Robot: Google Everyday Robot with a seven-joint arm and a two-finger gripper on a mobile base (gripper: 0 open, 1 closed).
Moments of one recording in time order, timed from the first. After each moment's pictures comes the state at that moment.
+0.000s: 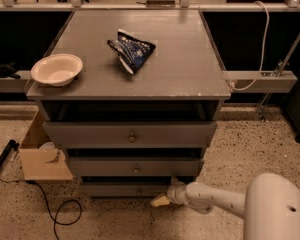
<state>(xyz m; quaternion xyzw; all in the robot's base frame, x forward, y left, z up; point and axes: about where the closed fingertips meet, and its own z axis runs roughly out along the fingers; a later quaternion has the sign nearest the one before) 0.602 -0.069 0.196 -0.40 0.83 0.15 0.35</state>
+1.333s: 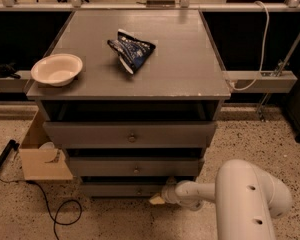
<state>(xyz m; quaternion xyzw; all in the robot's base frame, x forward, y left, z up) 0.610 -0.058 0.153 -0.42 0.84 0.10 0.31</state>
